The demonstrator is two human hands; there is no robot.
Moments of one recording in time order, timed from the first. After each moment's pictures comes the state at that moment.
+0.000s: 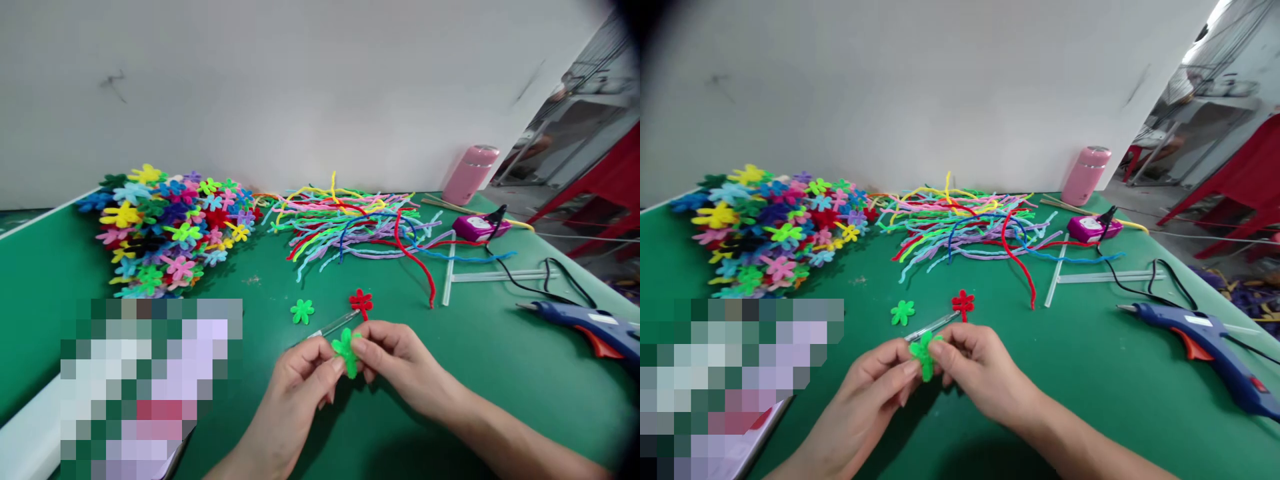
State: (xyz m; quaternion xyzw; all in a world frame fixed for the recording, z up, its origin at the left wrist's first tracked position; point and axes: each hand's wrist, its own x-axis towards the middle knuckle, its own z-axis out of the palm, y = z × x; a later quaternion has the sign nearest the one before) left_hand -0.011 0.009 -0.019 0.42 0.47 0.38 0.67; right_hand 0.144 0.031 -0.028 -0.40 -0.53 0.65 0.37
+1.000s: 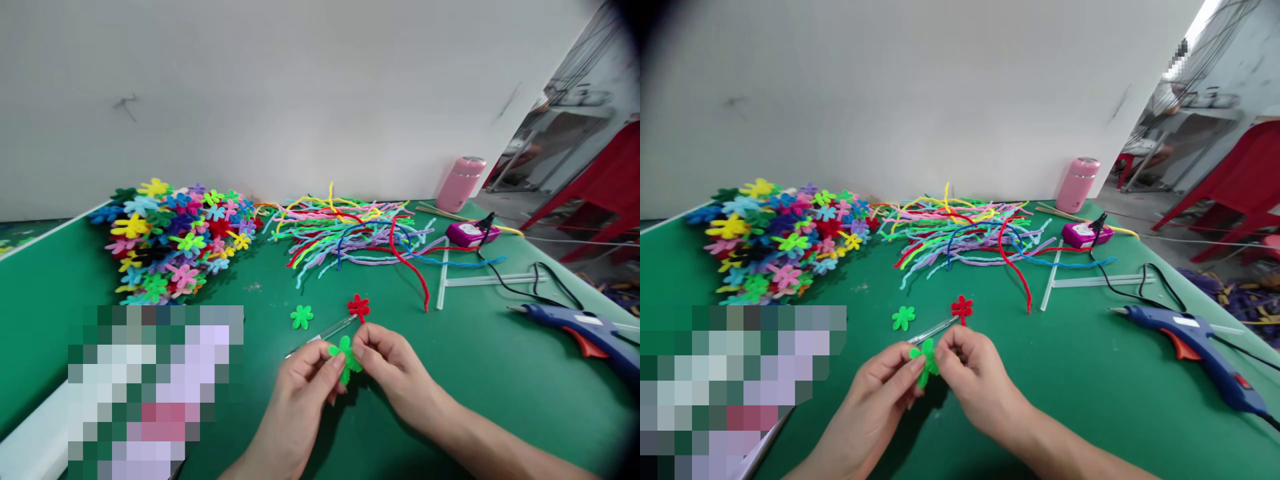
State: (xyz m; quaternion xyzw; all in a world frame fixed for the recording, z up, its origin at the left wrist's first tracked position) left_hand -0.001 0.007 -0.019 0.41 0.48 0.43 0.64; right_hand 0.136 0.021 -0.029 -0.44 -0.55 0.58 0.41
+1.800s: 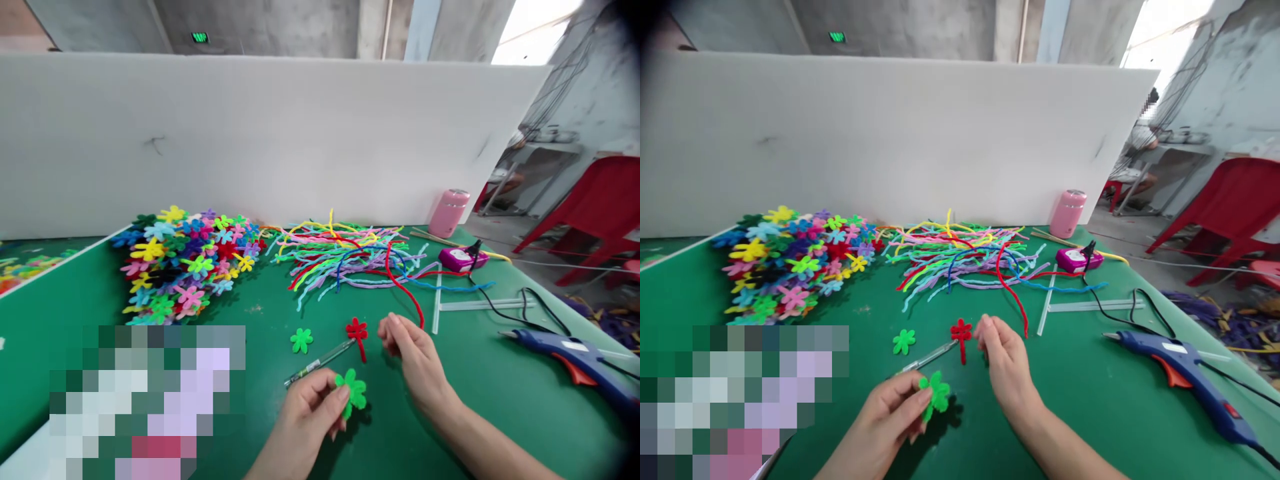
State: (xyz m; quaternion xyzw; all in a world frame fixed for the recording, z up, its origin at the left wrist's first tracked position) left_hand -0.007 0.011 -0.023 0.43 0.48 0.35 0.67; right_hand 0.157 0.047 -0.036 -0.51 -0.47 0.45 0.56
